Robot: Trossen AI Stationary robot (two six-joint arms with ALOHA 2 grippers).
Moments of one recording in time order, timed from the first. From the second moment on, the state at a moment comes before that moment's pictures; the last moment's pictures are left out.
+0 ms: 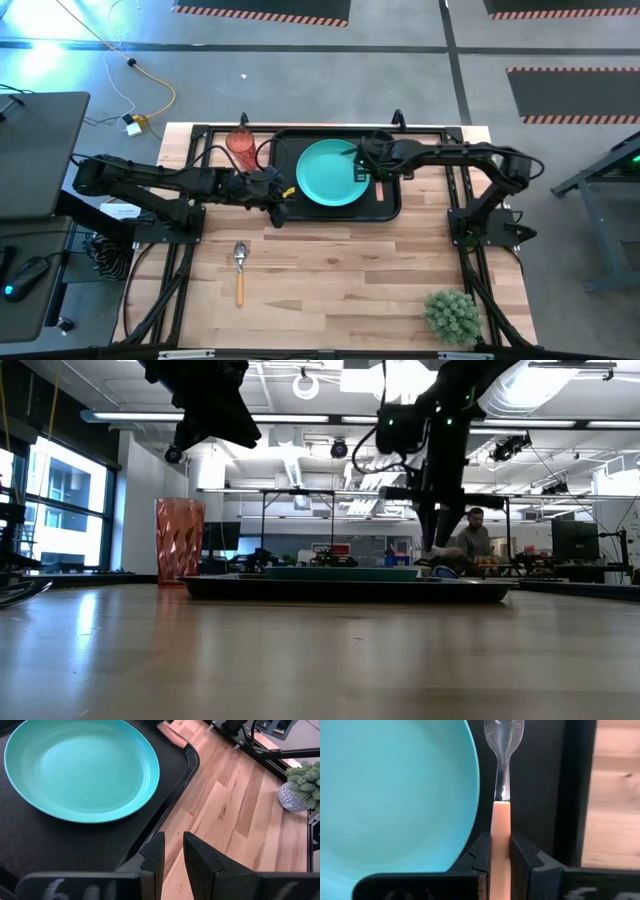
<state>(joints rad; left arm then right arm) -0.04 1.20 0.91 -0.40 -0.21 -0.62 -0.35 1.66 1.13 -0.83 0.22 1.13</state>
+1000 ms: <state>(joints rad) -0.04 1.20 0.91 -0.40 -0.21 -0.59 -0.39 1.83 1.13 -0.77 0.17 1.16</state>
